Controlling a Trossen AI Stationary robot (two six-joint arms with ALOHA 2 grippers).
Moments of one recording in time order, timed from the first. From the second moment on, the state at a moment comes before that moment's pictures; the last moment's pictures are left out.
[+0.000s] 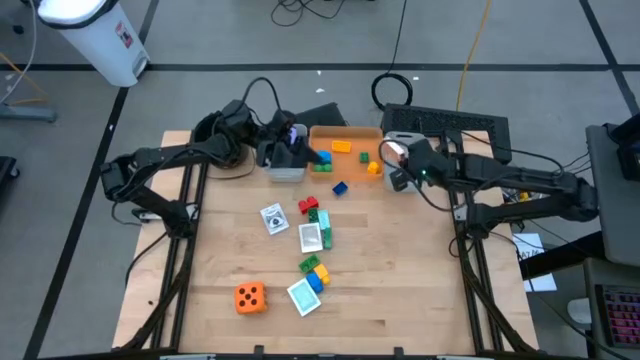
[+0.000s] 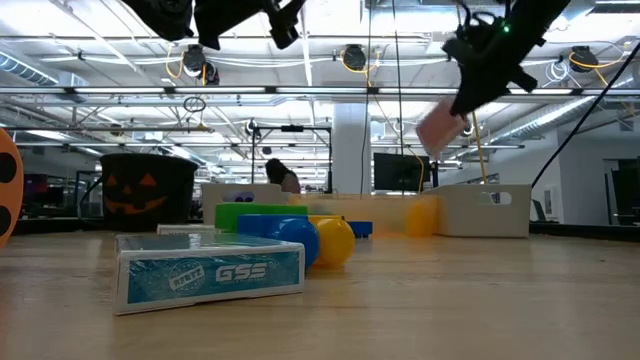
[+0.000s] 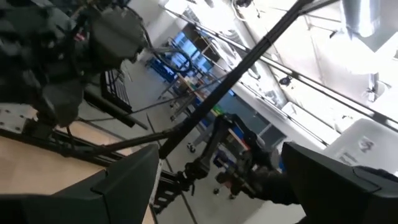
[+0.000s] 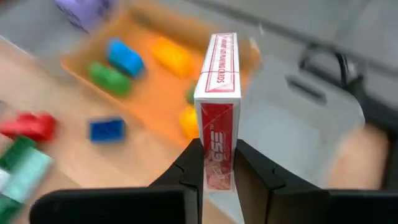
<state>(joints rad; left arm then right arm) 0.48 1.46 1.06 0.73 1.02 -0.99 -0.27 1.00 0.90 -0.78 0.50 0.62</state>
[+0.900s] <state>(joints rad) 0.48 1.46 1.06 0.73 0.84 -0.97 -0.82 1.02 0.90 -0.89 -0.07 0.62</state>
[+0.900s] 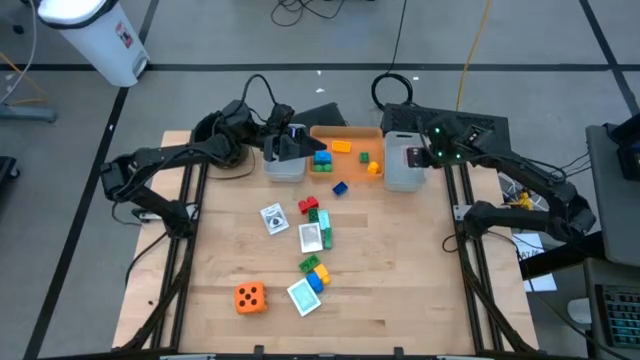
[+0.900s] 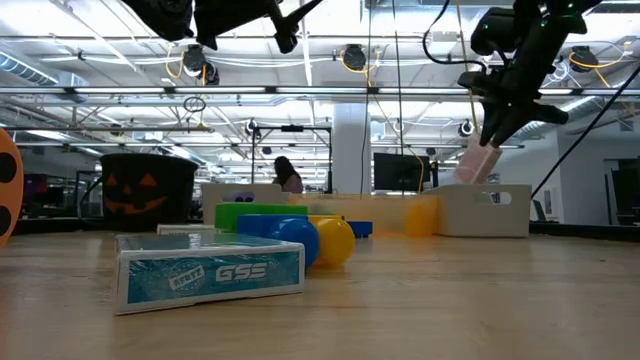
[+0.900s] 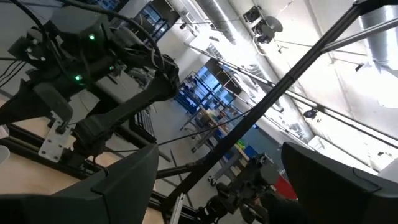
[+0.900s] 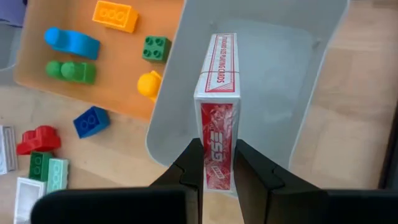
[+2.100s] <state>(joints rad) 0.48 1.46 1.06 0.73 0.90 -1.01 -1.07 1.64 1.41 -1.34 -0.16 0.46</state>
